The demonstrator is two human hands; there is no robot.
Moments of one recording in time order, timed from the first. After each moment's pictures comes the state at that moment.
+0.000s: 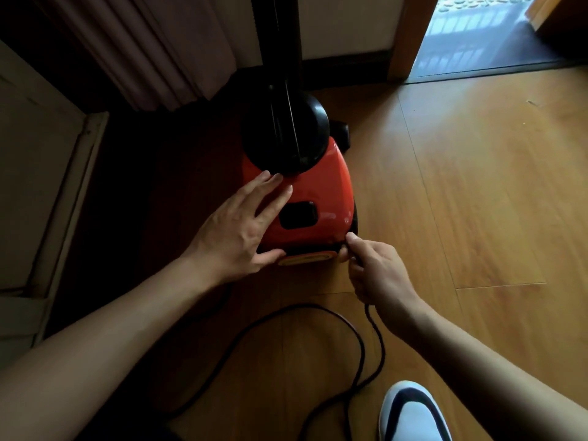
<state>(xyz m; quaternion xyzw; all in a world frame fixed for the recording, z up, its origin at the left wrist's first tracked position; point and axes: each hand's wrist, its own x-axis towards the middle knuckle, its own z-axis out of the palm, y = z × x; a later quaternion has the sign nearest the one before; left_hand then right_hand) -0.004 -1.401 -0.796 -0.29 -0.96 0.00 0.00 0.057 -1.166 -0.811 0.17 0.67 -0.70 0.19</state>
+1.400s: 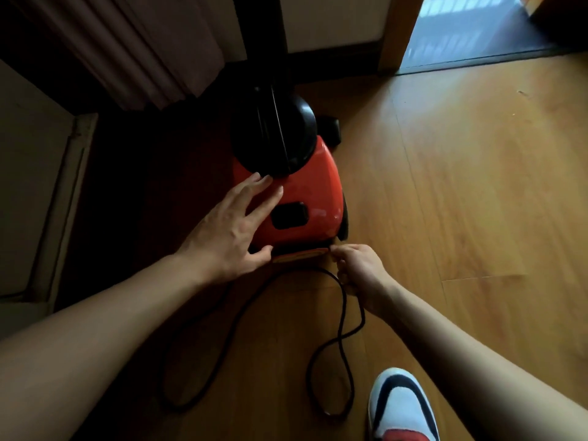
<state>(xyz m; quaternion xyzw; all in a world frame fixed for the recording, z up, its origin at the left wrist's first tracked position) -0.007 -1.394 -0.780 -0.26 -0.96 -0.05 -0.08 0.038 -1.157 -0.846 0.28 0.63 -0.65 0.31</state>
